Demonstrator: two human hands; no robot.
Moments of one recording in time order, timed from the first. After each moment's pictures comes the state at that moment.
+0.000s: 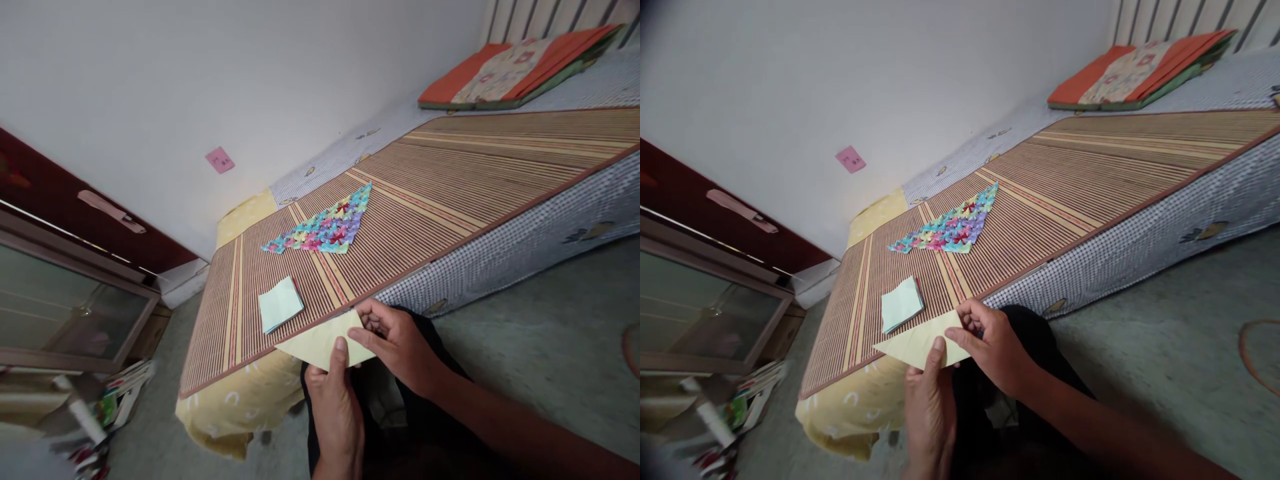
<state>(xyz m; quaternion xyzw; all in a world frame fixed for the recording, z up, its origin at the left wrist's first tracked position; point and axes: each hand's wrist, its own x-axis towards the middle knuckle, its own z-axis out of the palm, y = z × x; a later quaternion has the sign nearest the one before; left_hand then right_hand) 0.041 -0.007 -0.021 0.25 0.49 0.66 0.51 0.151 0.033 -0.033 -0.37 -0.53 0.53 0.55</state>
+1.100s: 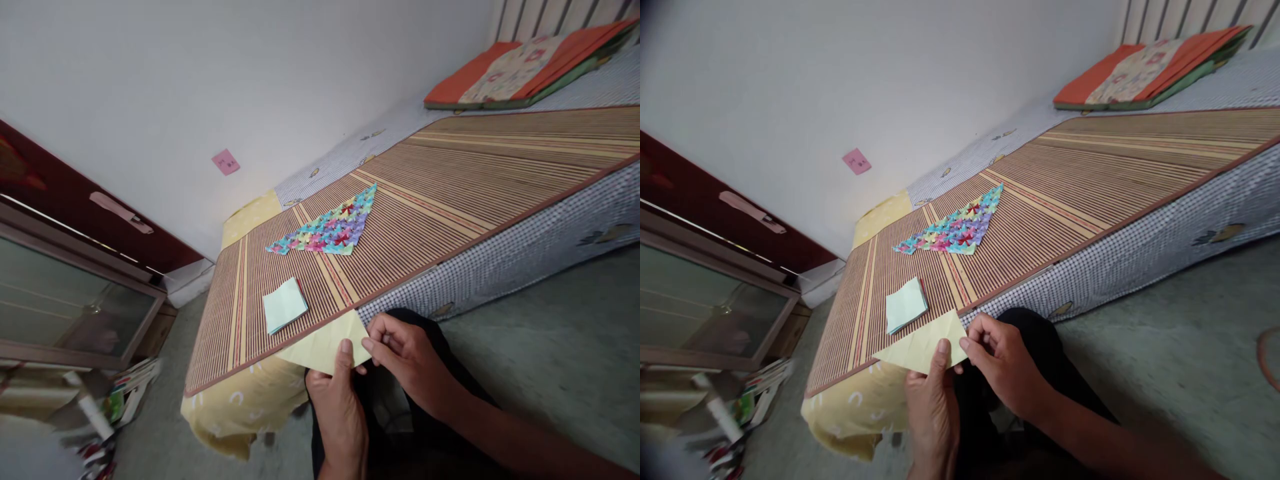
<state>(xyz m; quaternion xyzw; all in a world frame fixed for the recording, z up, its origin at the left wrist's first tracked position) 0.039 -0.006 -0.021 0.29 0.55 0.66 0.42 0.151 0.018 -0.038 -0.38 -0.52 0.52 0.55</state>
